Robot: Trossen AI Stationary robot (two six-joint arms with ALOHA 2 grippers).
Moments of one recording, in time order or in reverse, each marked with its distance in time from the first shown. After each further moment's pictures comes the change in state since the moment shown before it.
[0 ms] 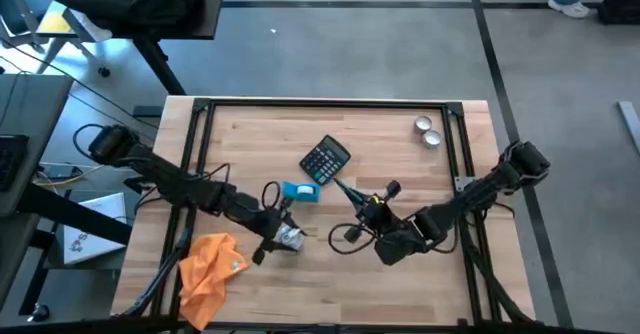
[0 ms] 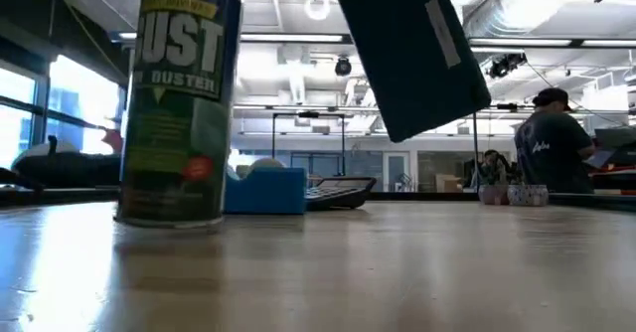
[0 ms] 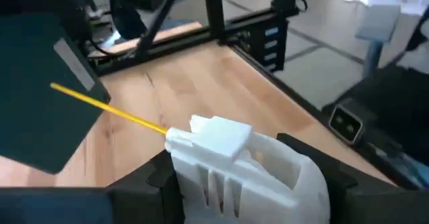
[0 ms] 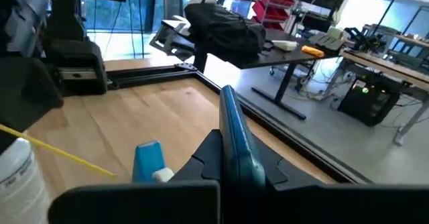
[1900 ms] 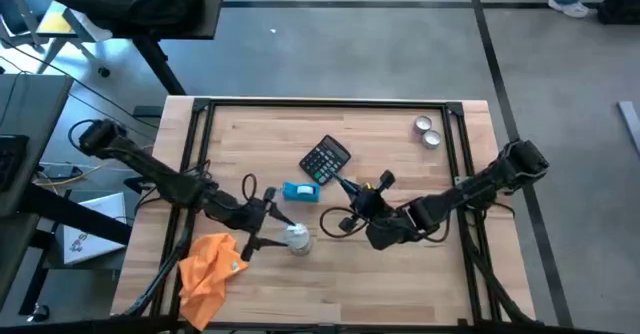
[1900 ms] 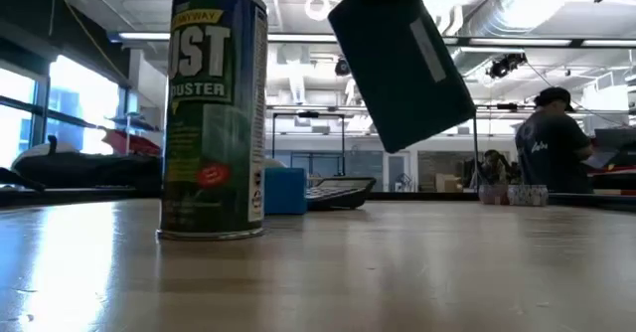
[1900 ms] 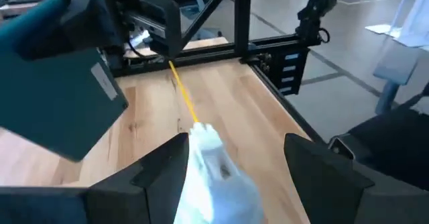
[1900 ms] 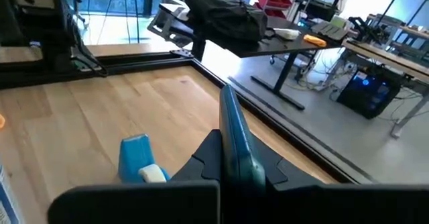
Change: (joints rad) left arm -0.124 -0.197 0.001 -0.200 -0.240 -0.162; right arm -0.089 -0.001 0.000 -0.026 -0.107 -0.030
